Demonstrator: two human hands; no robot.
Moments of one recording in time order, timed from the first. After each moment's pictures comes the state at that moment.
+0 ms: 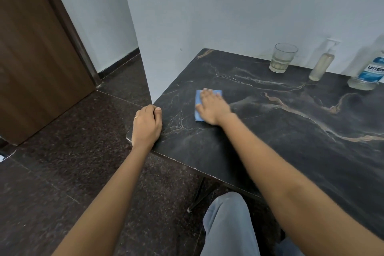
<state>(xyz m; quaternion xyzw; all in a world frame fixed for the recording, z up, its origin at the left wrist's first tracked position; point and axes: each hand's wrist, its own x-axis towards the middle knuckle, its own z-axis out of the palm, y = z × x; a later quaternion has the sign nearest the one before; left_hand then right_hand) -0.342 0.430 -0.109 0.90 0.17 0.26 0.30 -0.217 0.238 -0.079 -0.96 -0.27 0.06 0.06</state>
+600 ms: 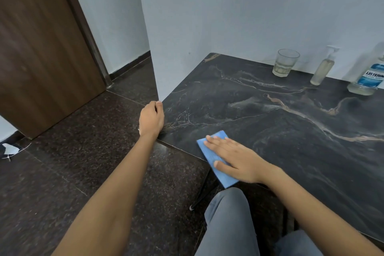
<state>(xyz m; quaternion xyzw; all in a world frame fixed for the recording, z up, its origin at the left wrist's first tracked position) -0.358 0.429 -0.087 0.86 0.26 0.24 0.37 -0.373 0.133 -0.074 -0.86 -0.50 0.08 0.08</state>
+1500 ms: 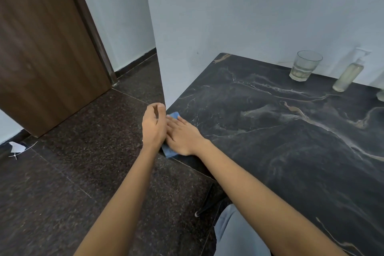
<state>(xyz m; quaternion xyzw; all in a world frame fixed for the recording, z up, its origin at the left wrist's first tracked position) -0.355 0.438 -0.090 0.78 0.24 0.29 0.50 -0.314 0.334 -0.083 -0.85 -0.50 0.08 0.09</state>
